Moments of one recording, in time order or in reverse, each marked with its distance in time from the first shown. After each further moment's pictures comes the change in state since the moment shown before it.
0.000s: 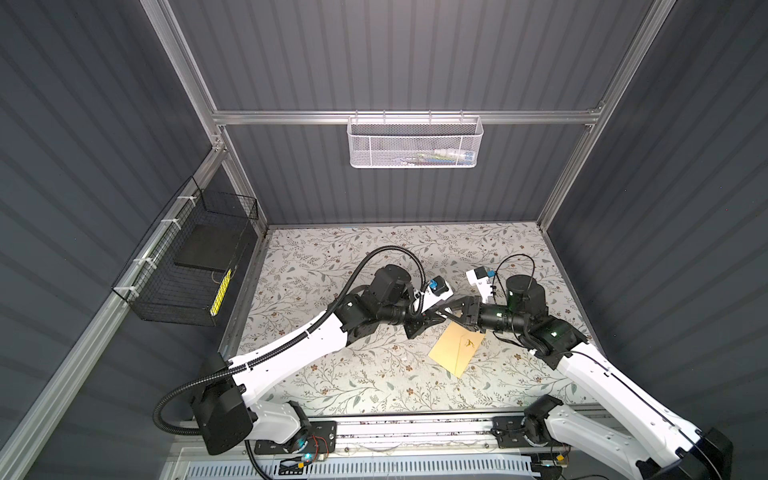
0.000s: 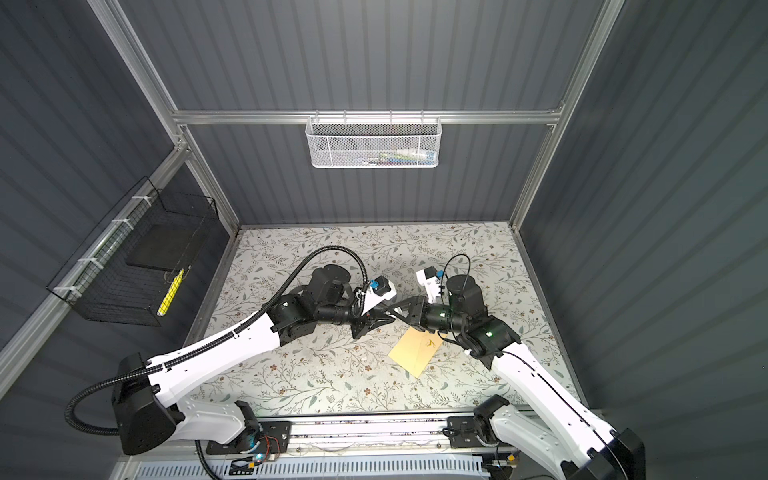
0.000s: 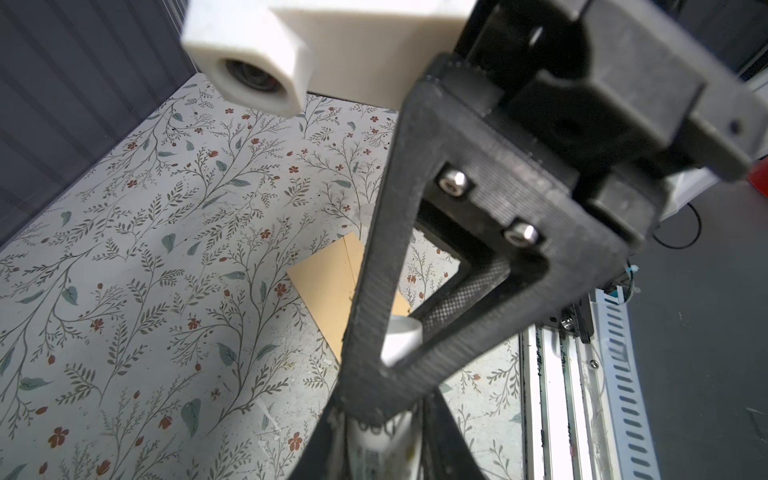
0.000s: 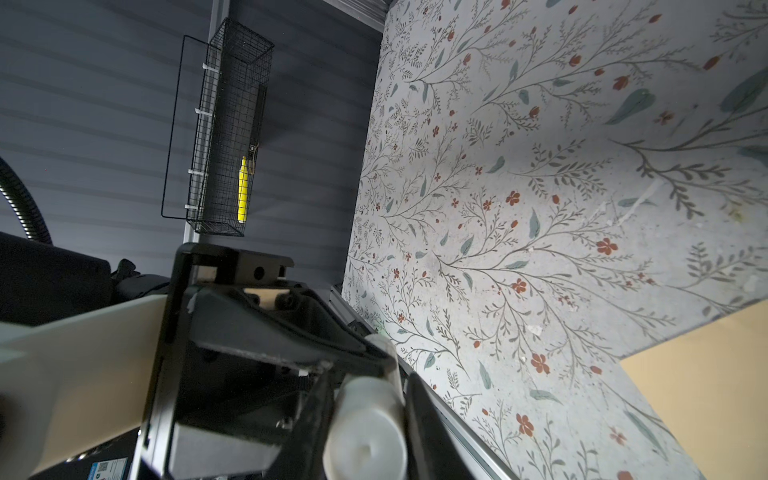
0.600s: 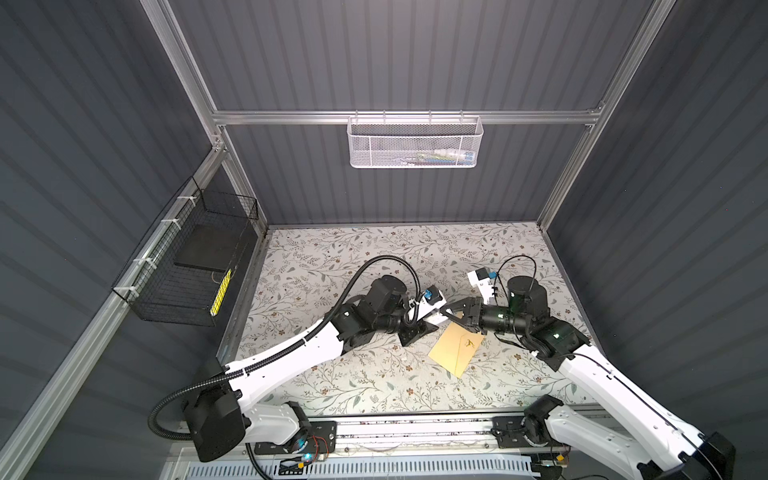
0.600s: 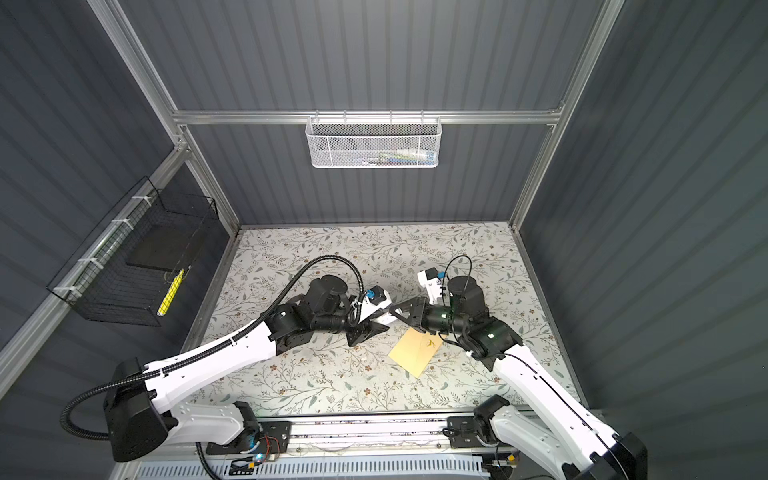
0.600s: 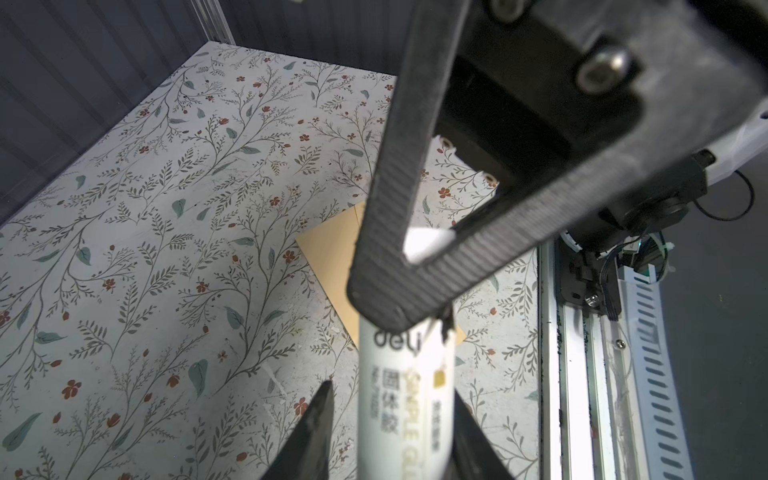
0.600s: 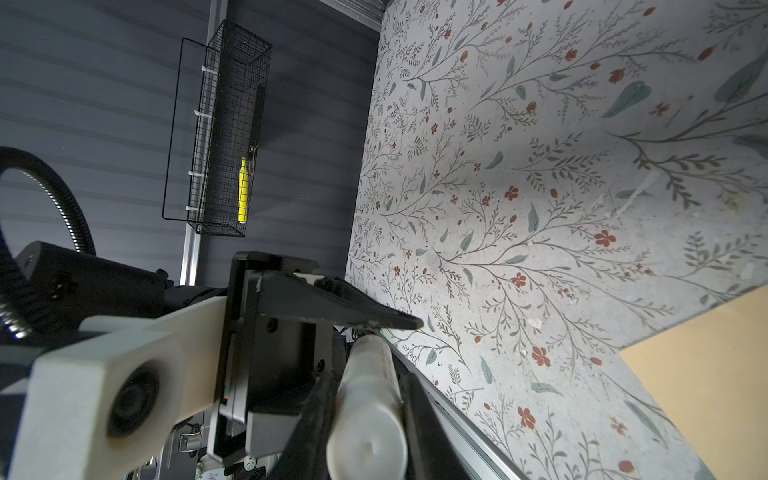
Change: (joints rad) left arm 0.000 -0.051 -0.116 0.035 -0.067 0.008; right arm -0.001 -0.018 0.000 -0.022 0.003 0.007
